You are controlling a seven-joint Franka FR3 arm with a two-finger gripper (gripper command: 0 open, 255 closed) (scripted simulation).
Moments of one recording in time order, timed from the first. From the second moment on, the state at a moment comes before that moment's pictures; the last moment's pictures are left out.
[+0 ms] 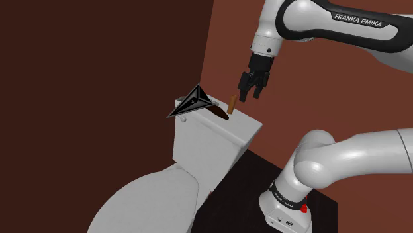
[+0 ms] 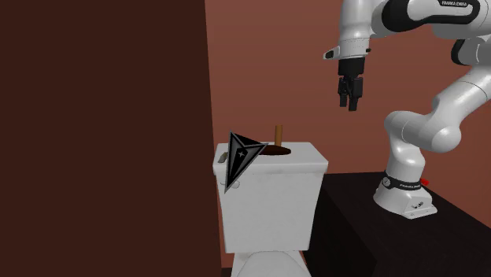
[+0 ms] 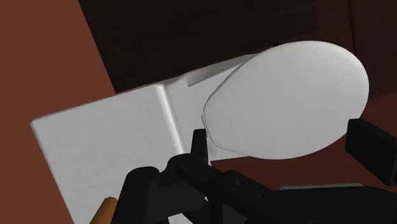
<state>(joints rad) -0.02 -0.82 -0.04 -2.41 0.04 1.52 0.17</state>
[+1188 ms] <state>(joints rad) -0.01 -0.45 -0.22 -2.45 -0.22 2.06 -0.24</state>
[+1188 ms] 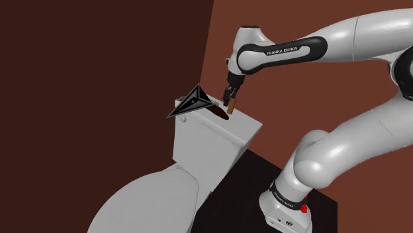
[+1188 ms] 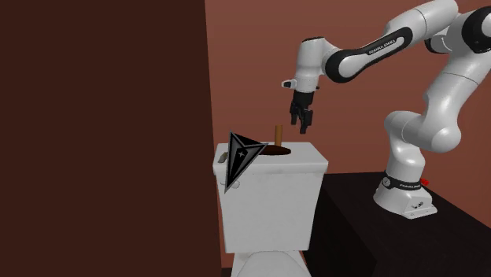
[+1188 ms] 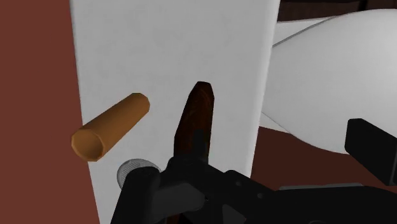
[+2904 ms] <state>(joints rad) -0.01 0.01 -0.31 -2.30 -0.27 2.49 -0.48</state>
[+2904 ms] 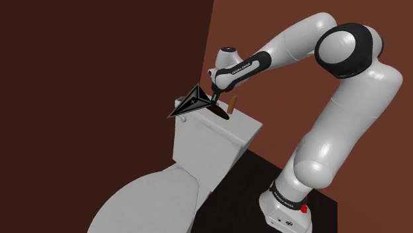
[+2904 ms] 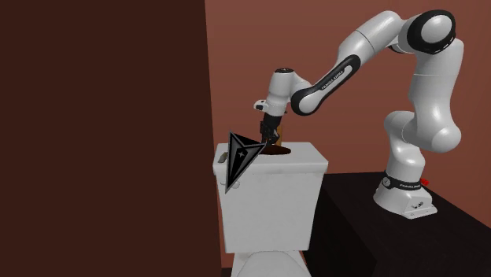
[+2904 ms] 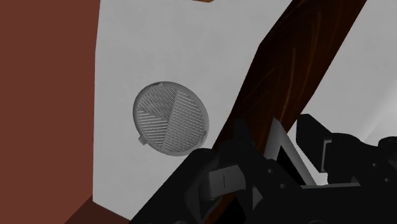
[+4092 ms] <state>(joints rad) 0.00 -0.09 -0.30 -2.23 -0.27 2.32 -0.51</state>
